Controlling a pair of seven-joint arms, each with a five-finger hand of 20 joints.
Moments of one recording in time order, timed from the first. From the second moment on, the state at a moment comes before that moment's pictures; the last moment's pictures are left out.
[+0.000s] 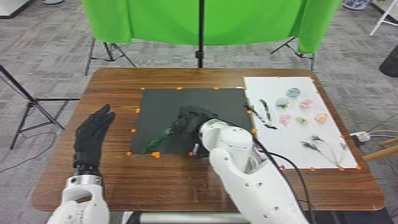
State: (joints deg) left arm 115.5 -65.5 -87.4 -108.0 54.4 16.9 21.0; right arm -78.7 -85.7 58.0 -95.5 -147.4 -29.1 16.0
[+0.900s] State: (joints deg) left arm 114.1 -65.9 -86.8 -107.3 52.9 16.3 21.4; right arm -75.6 -80.2 49.1 -104.1 -134.3 -31.0 13.5
